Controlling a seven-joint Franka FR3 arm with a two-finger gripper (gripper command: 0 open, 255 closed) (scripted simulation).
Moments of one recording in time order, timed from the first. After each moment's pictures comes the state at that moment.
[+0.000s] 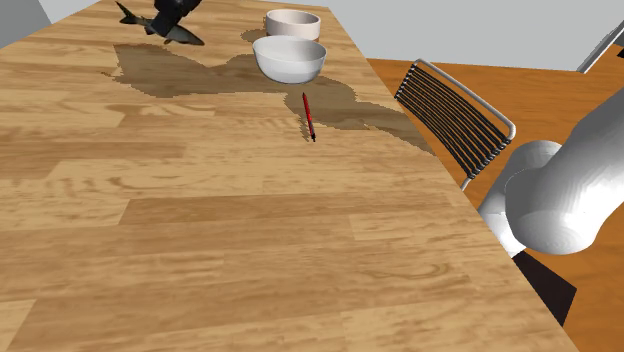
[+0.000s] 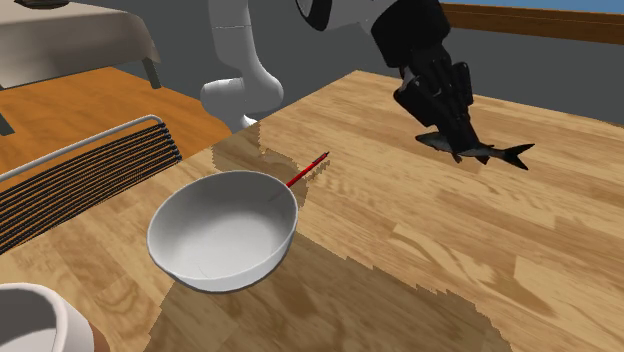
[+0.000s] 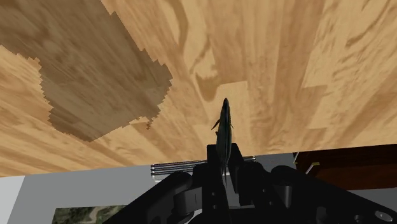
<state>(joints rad) 0.36 -0.15 0.31 -1.99 0.21 2.62 -0.28</state>
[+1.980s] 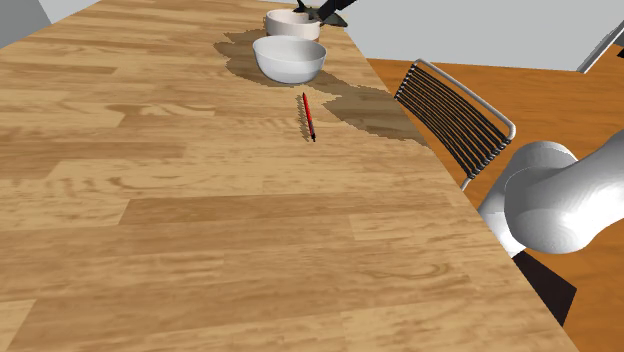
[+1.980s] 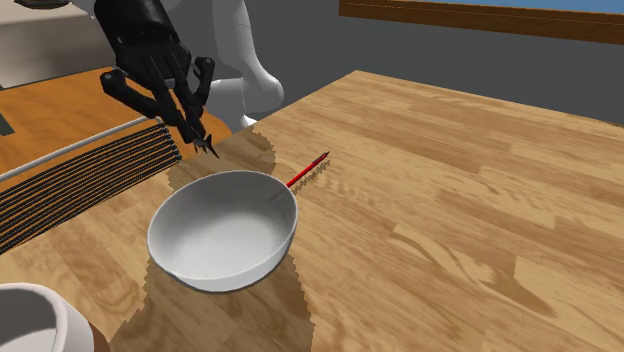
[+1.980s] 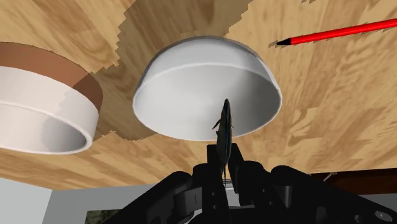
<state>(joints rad) 0.32 -0.52 -0.23 -2.27 0.49 2.34 -0.98</state>
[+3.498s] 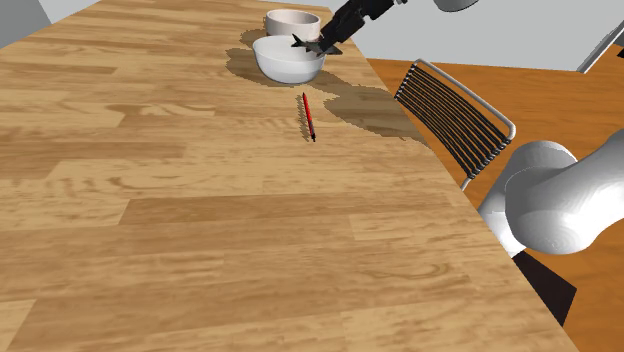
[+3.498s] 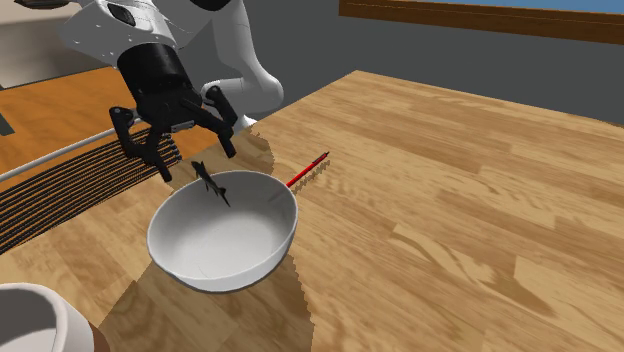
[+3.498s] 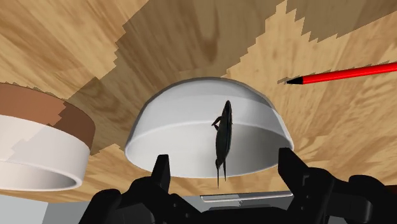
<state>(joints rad) 0.35 -0.52 -0.25 -2.41 0.55 2.46 -1.07</state>
